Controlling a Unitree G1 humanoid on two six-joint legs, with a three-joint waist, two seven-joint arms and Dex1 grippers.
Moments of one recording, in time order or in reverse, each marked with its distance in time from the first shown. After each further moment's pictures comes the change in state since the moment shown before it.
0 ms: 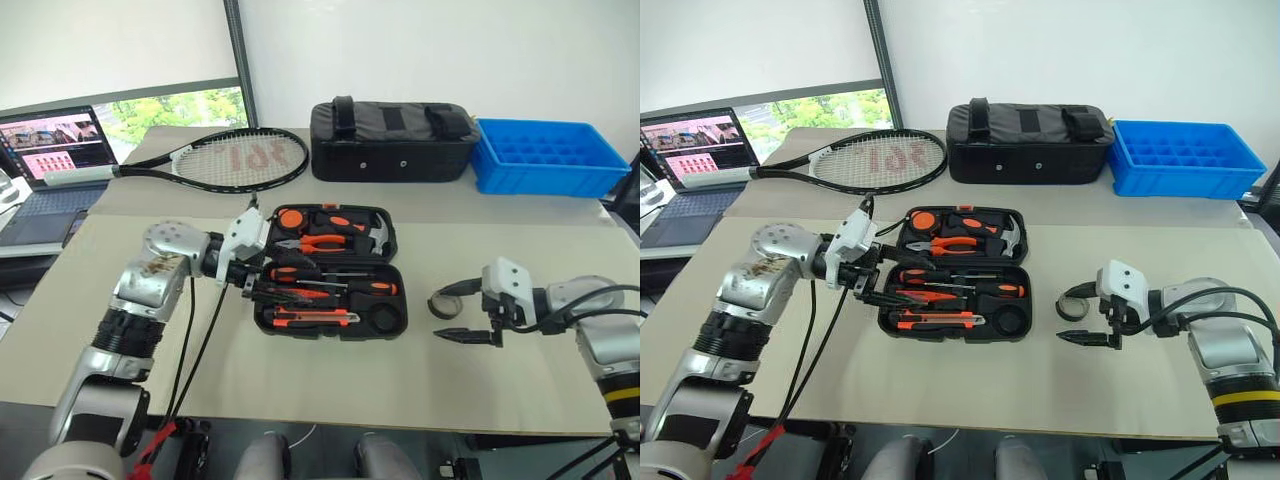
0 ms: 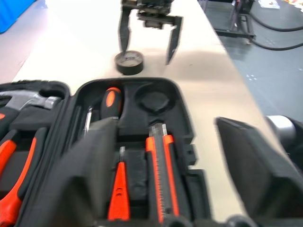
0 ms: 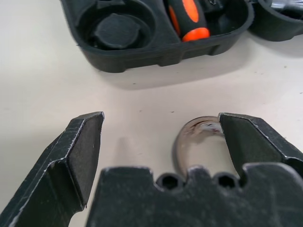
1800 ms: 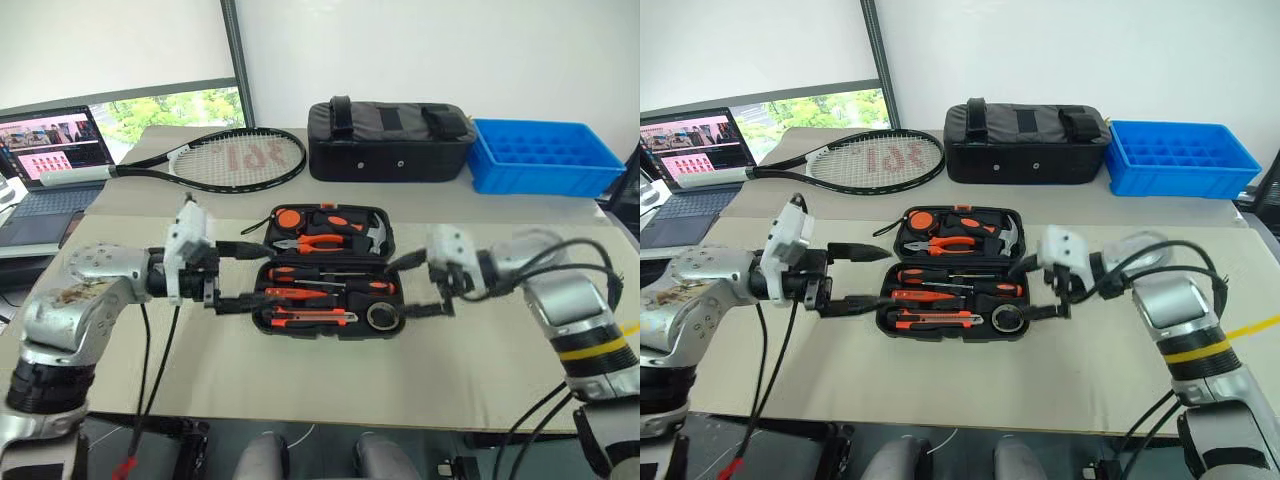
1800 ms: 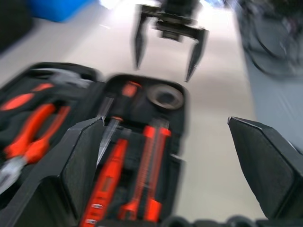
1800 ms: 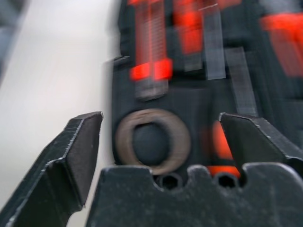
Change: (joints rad) left arm 0.243 0.094 0.222 -0.169 -0.186 0.186 0.332; right arm -0.264 0.135 0.118 -0.111 0.031 0.240 -0.040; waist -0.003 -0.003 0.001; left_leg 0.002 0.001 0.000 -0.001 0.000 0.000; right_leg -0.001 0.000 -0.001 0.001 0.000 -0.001
